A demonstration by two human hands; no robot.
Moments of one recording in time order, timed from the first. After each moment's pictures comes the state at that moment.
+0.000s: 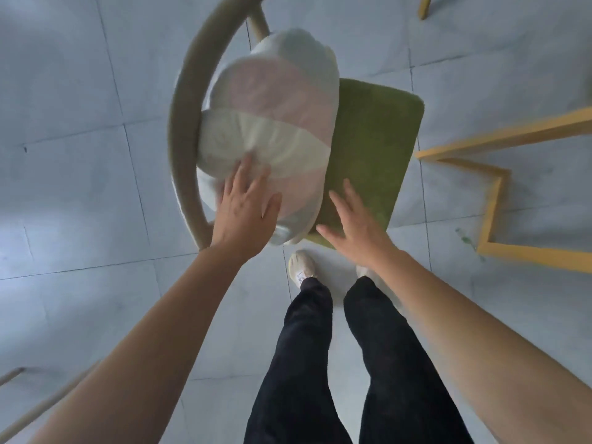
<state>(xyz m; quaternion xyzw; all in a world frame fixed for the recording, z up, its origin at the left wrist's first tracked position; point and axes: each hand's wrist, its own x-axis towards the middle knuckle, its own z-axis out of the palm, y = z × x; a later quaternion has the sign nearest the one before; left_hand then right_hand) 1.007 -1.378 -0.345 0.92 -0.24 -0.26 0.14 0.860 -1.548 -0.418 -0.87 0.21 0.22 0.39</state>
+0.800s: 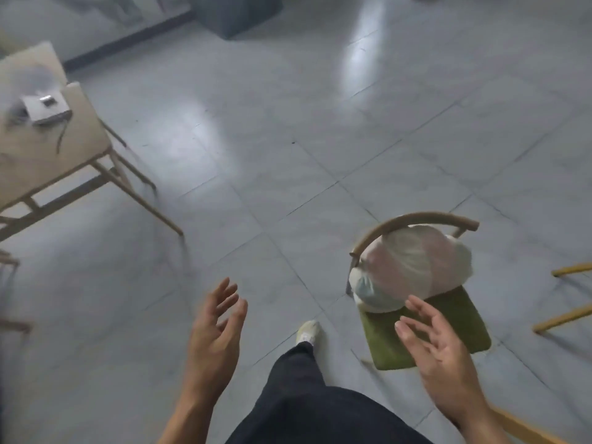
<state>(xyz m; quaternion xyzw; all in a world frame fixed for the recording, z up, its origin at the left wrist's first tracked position) 0.656 -1.254 -0.023 0.72 0.40 0.14 0.55 0.779 -1.538 -0.055 -0.77 0.01 0.23 0.59</state>
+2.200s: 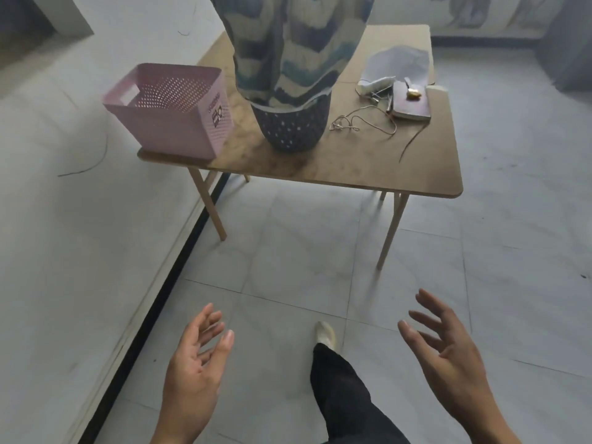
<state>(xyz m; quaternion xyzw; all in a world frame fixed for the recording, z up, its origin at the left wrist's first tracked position) 0.294 -0.708 -0.041 0.48 0.66 0.38 0.43 0.622 -0.767 -0.051 -0.72 -0.40 0.35 0.44</state>
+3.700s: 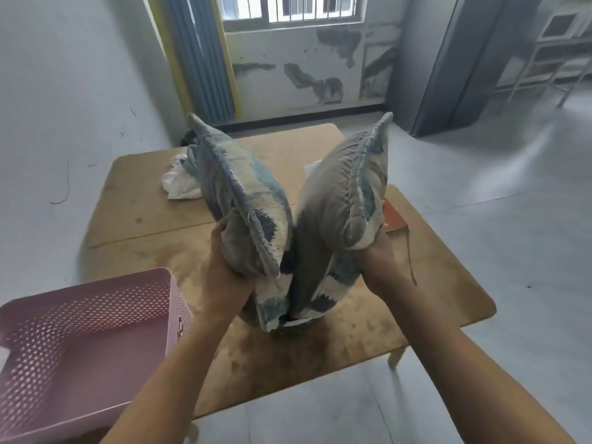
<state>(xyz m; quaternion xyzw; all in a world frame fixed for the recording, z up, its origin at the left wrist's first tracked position) 0.400 -0.005 0.049 0.74 0.40 0.38 0.38 0.616 -0.131 0.045 -0.63 -0.28 0.27 0.67</state>
